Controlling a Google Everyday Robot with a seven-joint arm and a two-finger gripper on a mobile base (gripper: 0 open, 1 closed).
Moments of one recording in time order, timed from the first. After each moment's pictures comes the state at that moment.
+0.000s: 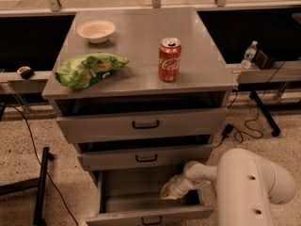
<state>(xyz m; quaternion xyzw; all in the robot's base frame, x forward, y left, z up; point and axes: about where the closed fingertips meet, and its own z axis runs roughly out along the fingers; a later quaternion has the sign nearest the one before) 0.533 -0.076 0.180 -0.72 0.63 0.19 0.21</state>
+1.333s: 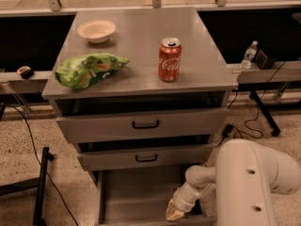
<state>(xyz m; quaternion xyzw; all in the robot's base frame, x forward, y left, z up) 0.431 -0.097 0.207 -0.71 0.64 0.28 0.09</state>
